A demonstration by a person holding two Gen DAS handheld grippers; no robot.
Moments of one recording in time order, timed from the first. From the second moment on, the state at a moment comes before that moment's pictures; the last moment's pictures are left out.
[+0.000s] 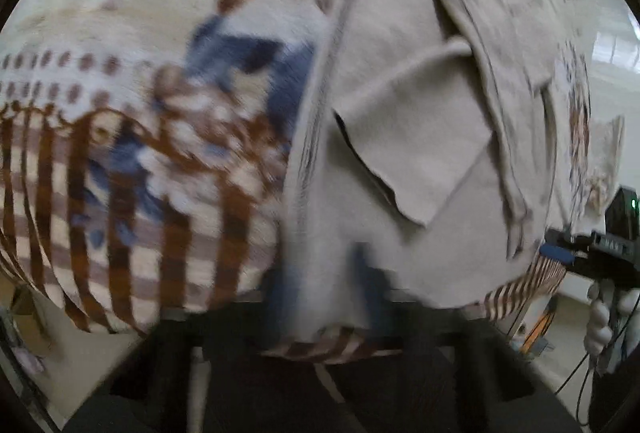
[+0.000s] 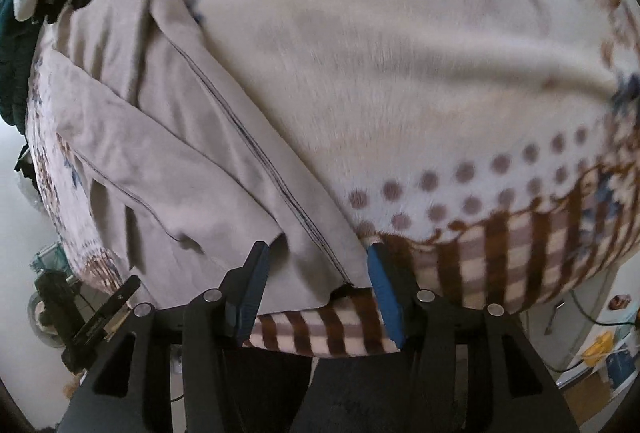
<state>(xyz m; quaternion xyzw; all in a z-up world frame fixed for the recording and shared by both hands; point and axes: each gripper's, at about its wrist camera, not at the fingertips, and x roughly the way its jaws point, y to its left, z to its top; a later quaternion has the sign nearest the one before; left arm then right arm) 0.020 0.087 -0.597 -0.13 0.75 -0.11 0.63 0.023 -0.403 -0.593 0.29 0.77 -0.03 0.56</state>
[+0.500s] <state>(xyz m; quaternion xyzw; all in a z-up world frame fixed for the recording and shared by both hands) 0.071 0.150 -0.531 -0.27 0.72 -0.09 0.63 0.037 -0.420 -0.534 0.36 0.73 0.01 0.58</state>
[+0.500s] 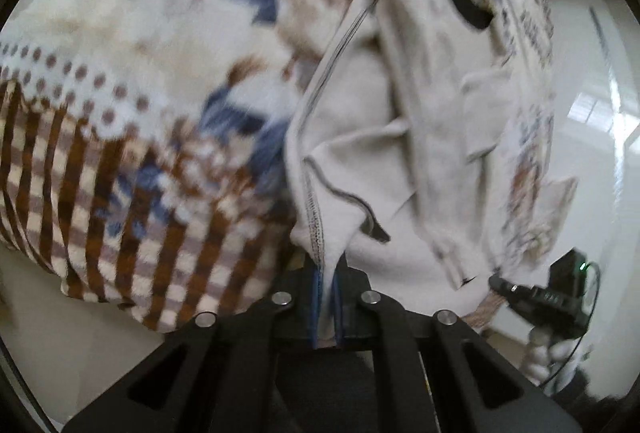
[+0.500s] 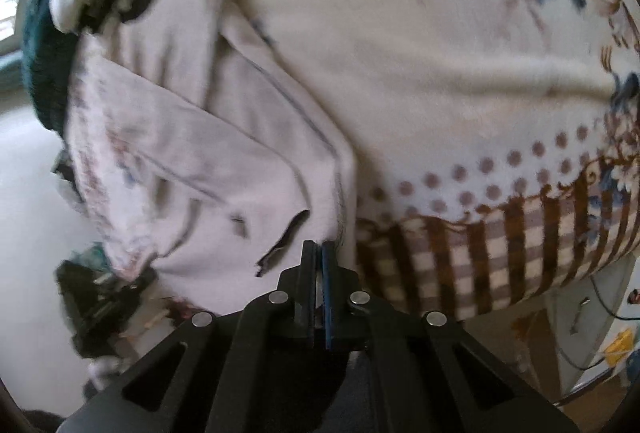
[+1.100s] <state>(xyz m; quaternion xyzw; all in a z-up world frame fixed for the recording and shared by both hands) 0.224 0.176 -0.531 -0.35 0.61 -0.04 0.71 0.199 -0.431 -0.489 0.32 0.65 0.02 0.69</state>
